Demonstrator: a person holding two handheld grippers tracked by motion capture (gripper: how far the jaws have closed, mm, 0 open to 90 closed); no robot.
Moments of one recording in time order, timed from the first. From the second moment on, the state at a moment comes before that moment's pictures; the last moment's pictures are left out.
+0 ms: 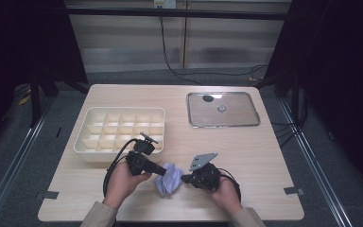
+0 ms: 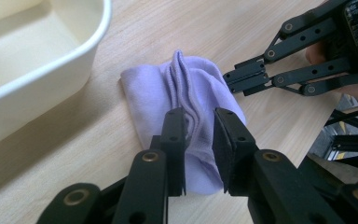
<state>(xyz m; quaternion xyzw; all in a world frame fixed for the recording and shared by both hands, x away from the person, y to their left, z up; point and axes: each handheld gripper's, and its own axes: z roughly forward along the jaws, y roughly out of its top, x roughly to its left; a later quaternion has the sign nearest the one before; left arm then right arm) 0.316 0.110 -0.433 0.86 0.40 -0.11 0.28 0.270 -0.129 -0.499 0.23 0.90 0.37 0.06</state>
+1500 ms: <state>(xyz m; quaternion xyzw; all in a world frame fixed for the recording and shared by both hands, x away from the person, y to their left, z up) 0.300 0.078 -0.464 0.89 0.36 -0.12 0.25 0.269 -0.137 -0.494 0.23 0.90 0.37 0.07</state>
